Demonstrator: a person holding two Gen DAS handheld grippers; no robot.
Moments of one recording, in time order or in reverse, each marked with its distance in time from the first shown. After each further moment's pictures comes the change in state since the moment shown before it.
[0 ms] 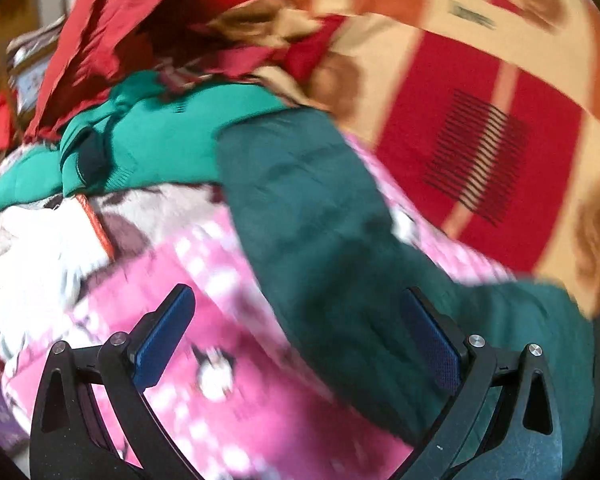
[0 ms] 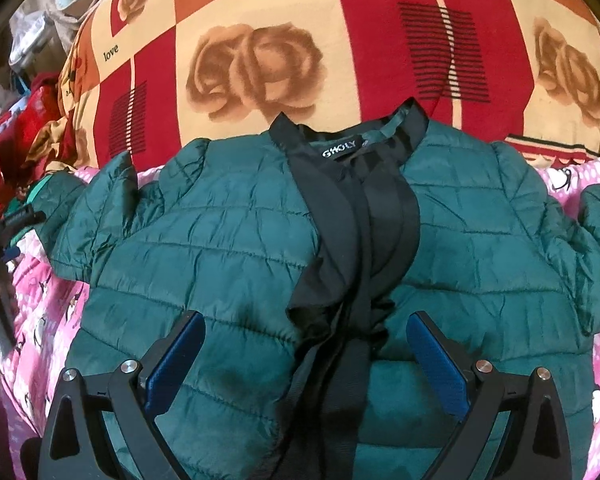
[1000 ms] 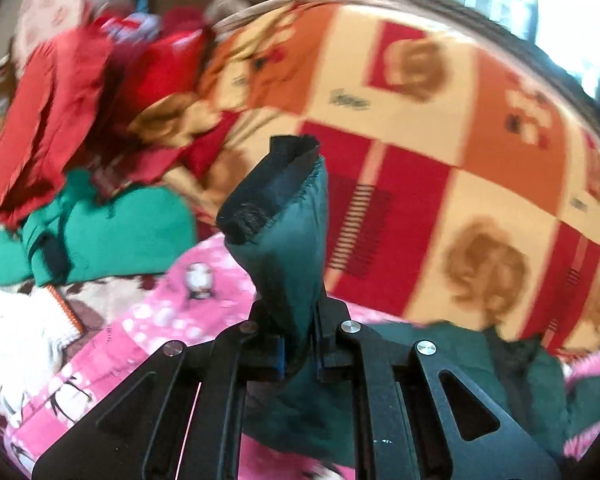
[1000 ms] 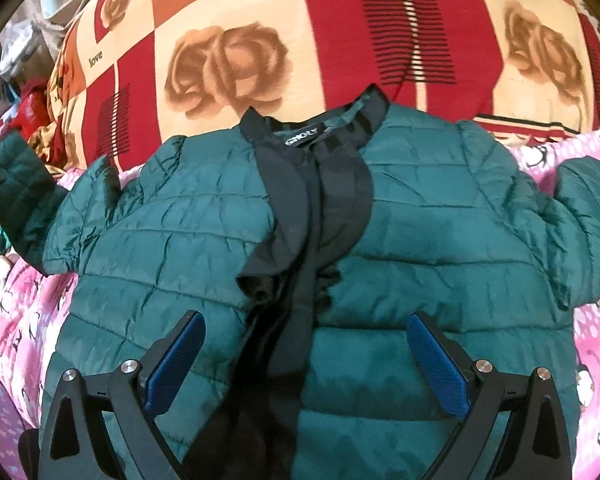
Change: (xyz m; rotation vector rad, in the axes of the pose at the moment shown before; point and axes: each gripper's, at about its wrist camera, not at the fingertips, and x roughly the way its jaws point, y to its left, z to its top) left arm -0.126 -0.036 0.021 0.132 -0.184 -0.382; right arm -0.016 -0.031 -0.015 0.040 0.004 -0.030
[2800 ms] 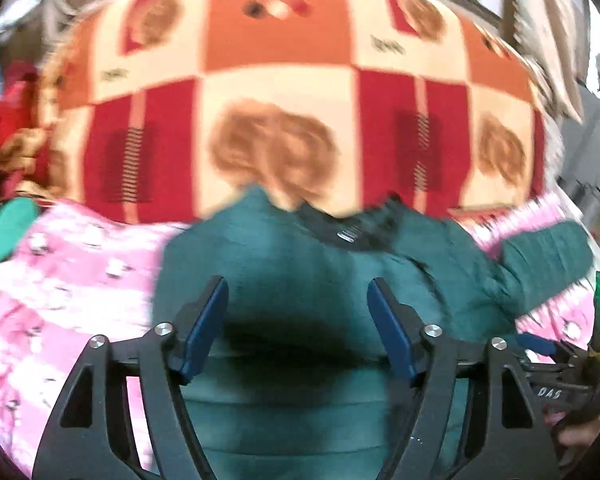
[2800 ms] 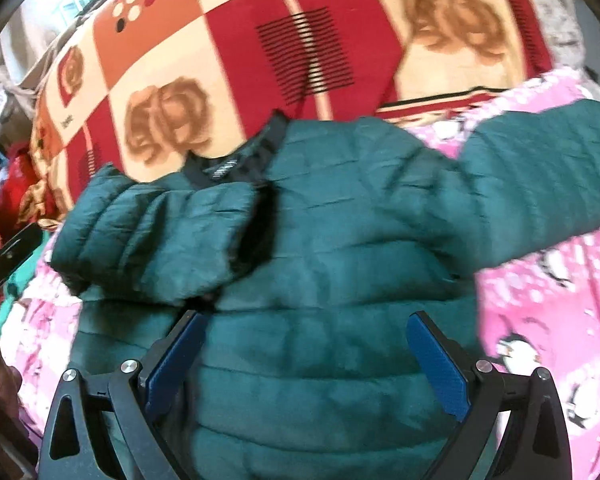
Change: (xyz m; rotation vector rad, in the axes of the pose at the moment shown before) left arm -0.049 -0.218 -0.120 0.335 0.119 -0.202; right arm -0.053 -0.083 0.002 0.168 -0.029 0.048
